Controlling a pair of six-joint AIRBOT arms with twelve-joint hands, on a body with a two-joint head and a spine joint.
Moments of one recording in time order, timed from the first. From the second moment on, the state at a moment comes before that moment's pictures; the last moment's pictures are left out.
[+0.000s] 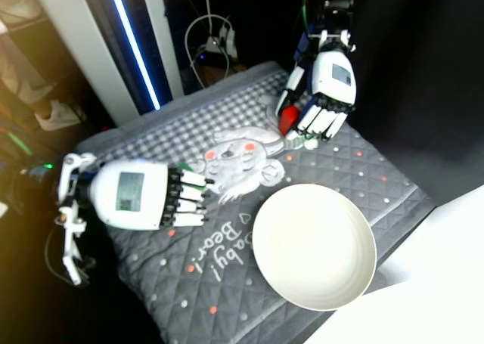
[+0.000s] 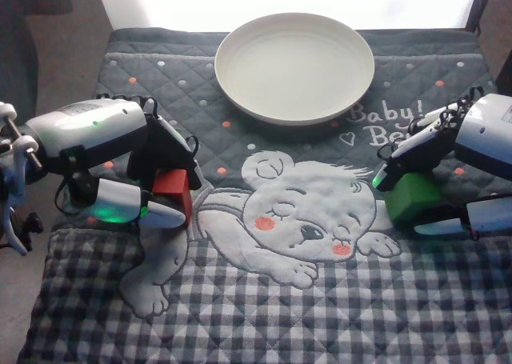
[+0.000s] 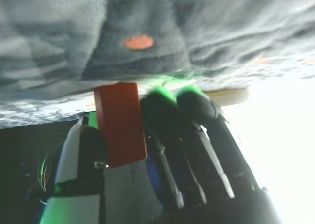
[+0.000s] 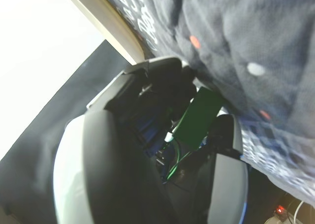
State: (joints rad) left arm 0.67 -1.03 1.23 0.22 -0.65 0.61; right arm -0.66 -1.11 1.37 -0.28 1.02 -0.36
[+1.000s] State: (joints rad) left arm 0.33 -1.41 1.70 0.08 -0.56 0.68; right arm -0.30 -1.42 1.79 -0.19 0.81 -0.37
